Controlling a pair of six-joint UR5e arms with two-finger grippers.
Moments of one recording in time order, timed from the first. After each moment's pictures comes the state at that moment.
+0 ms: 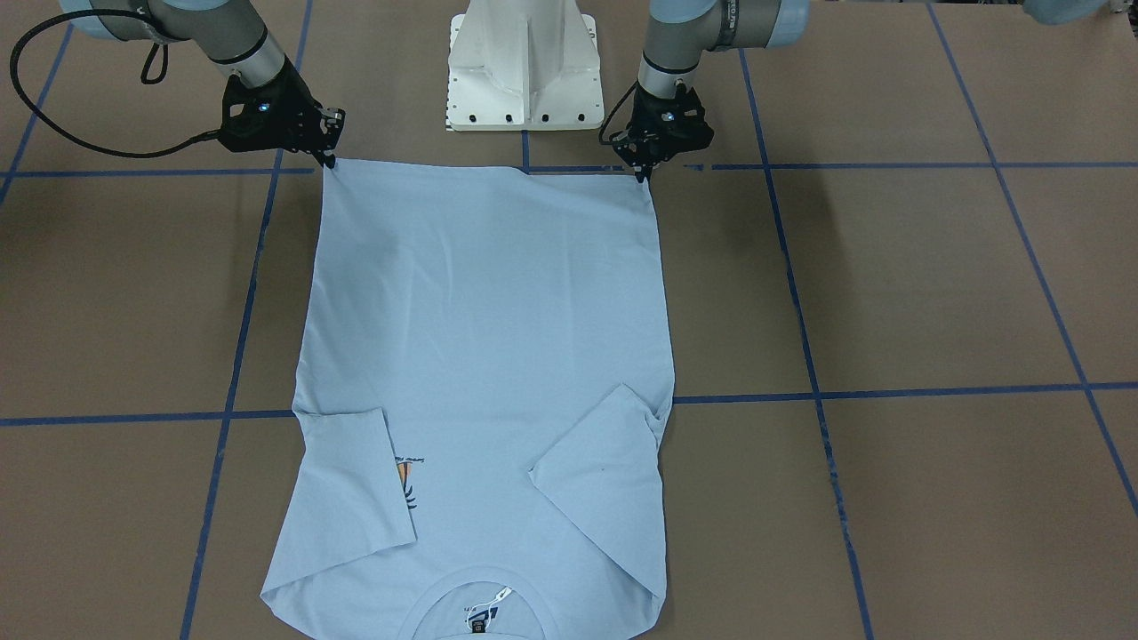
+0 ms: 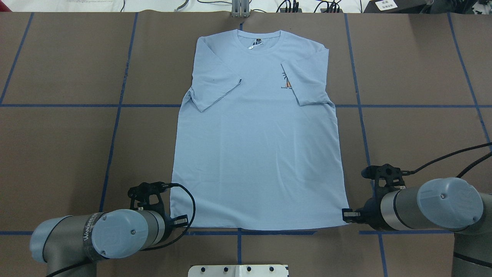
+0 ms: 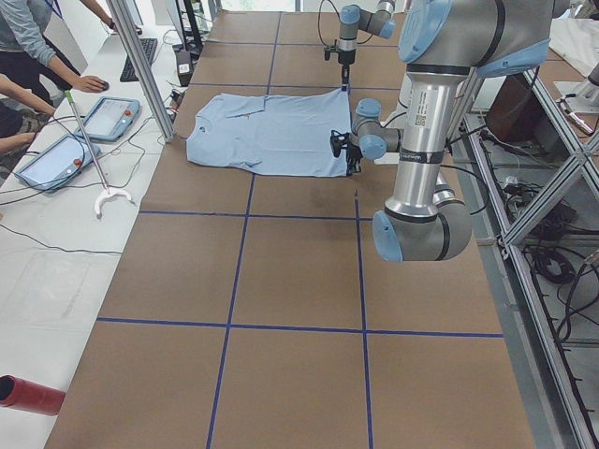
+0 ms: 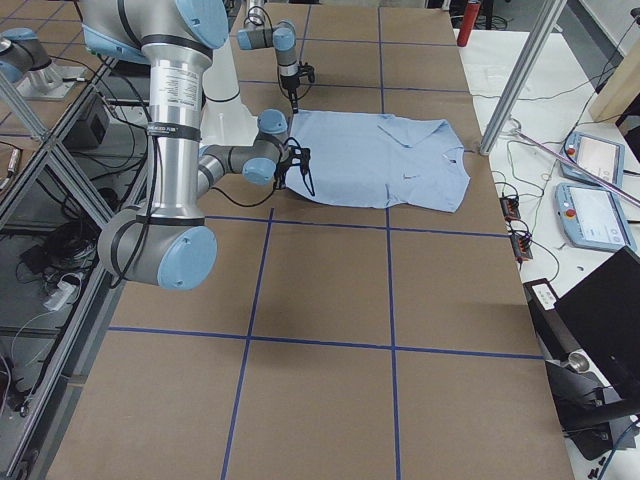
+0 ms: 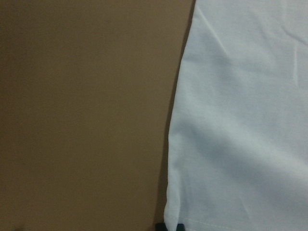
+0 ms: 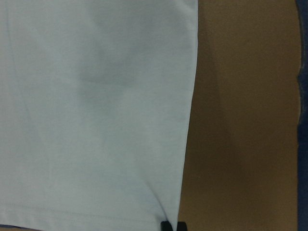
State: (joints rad) left arm -0.17 -1.84 -1.98 -1.74 -1.57 -1.67; right arm 0.32 -1.67 2.13 -1.12 1.83 1.43
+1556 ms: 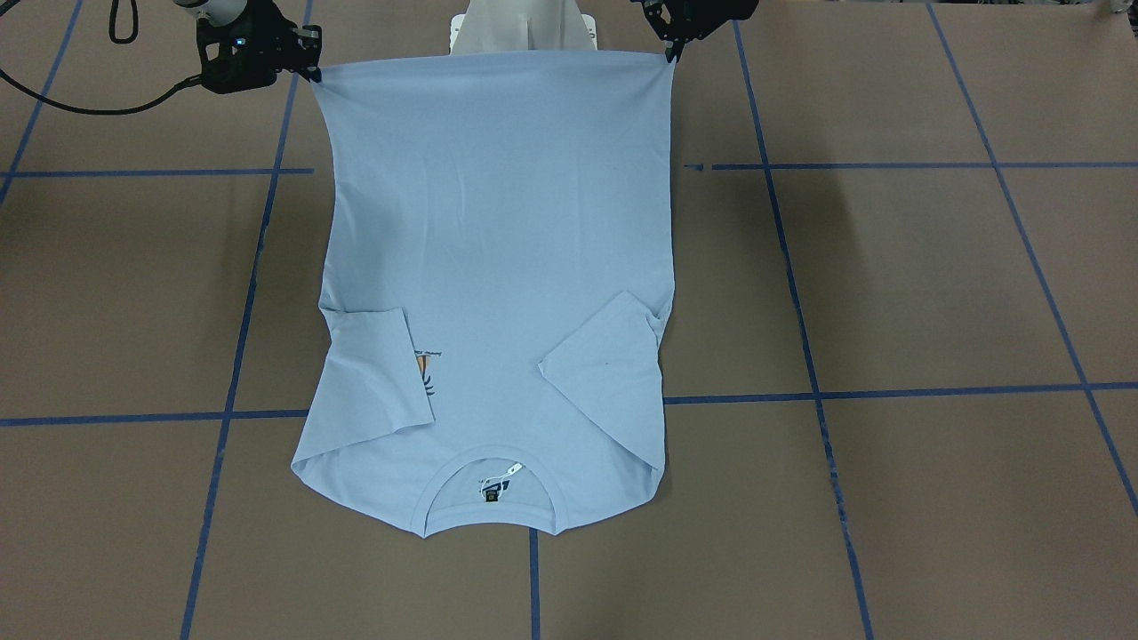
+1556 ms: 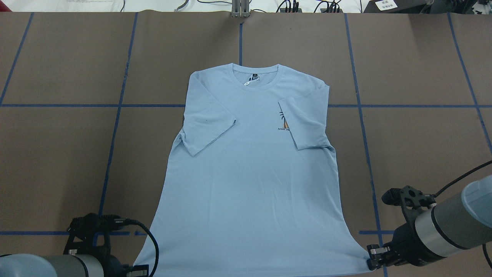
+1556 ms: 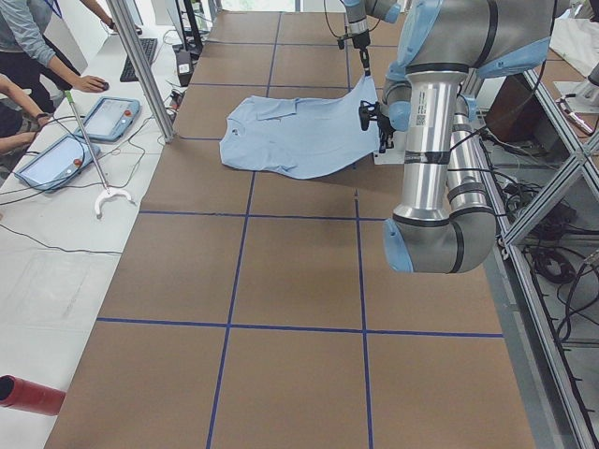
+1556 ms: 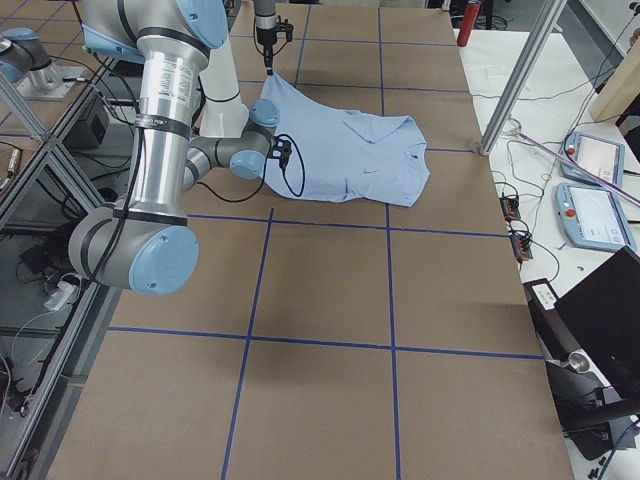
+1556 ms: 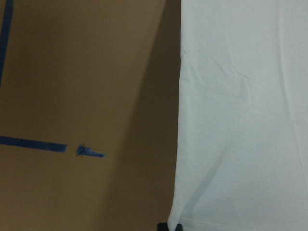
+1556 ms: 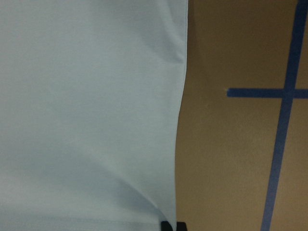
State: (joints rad) left arm -0.01 -1.67 -2.47 -1.44 -1.60 -1.64; right arm 0.32 -1.81 2.30 -1.11 2.18 1.43
